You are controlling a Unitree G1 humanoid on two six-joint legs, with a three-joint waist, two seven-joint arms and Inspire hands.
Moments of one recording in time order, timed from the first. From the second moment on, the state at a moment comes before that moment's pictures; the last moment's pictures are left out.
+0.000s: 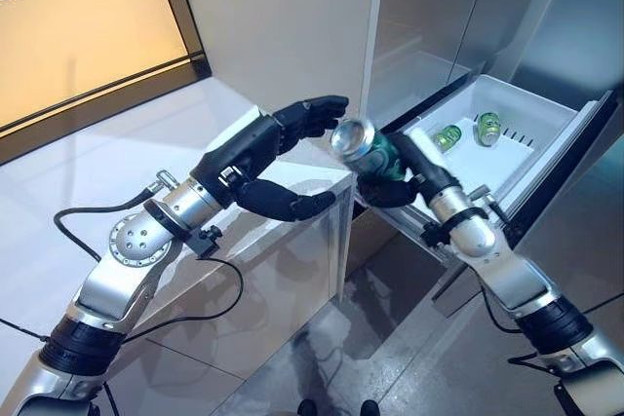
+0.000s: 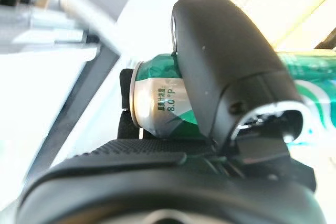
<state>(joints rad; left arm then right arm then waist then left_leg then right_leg) -0.32 0.80 -0.11 -0.25 -0.54 -0.13 -0.33 -0.46 -0.68 0.31 -0.07 0.00 0.17 -0.14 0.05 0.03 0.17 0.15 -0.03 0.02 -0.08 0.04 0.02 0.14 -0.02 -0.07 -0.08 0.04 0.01</state>
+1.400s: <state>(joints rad) -0.10 0.44 -0.66 0.14 -0.72 0.36 -0.57 -0.72 -0.87 0.38 0.67 0.05 0.18 -0.17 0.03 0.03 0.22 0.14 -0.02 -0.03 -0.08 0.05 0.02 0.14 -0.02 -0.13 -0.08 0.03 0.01</state>
